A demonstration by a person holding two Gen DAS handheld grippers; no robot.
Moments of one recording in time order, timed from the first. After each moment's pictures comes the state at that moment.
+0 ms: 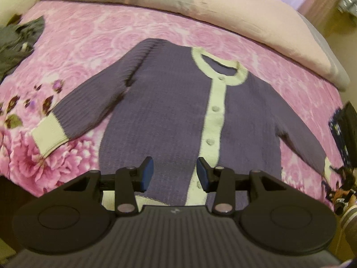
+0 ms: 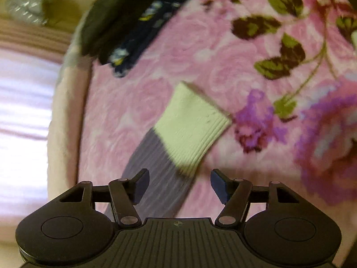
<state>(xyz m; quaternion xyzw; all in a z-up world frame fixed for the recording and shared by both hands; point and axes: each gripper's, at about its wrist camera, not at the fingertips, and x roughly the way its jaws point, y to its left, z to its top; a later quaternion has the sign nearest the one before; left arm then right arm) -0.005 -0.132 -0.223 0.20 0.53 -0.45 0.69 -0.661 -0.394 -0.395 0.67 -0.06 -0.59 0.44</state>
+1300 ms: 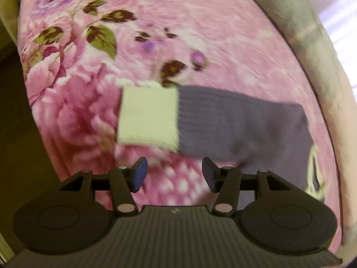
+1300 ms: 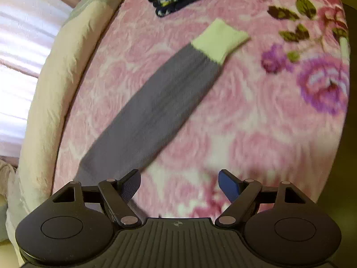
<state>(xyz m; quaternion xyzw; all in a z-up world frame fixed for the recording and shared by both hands) 0.202 -0.039 -0.370 -0.06 0.63 -0.18 0.75 -0.516 -0.341 -0.305 0.64 0.09 -0.59 0.47</state>
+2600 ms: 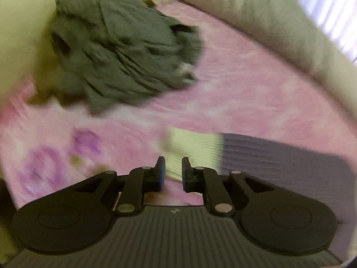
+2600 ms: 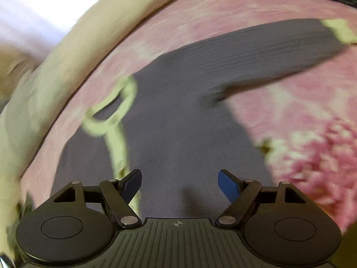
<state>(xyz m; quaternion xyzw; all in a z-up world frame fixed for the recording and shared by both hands) 0.370 -0.062 -0.343 0.04 0.51 -0.29 0.81 -0.286 -0.330 -0.315 0.55 0.24 -0.48 0.64</state>
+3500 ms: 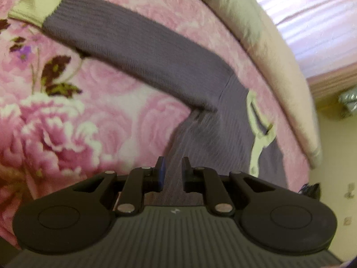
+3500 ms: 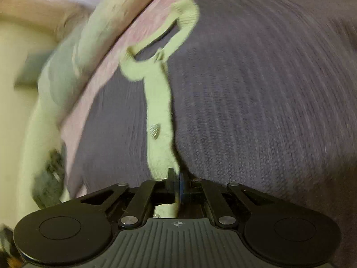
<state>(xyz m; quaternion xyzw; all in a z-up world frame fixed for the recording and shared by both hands) 0.175 -0.098 -0.376 -0.02 0.63 -0.44 0.64 -0.225 -0.366 -0.441 0.60 0.24 -0.31 0.70</state>
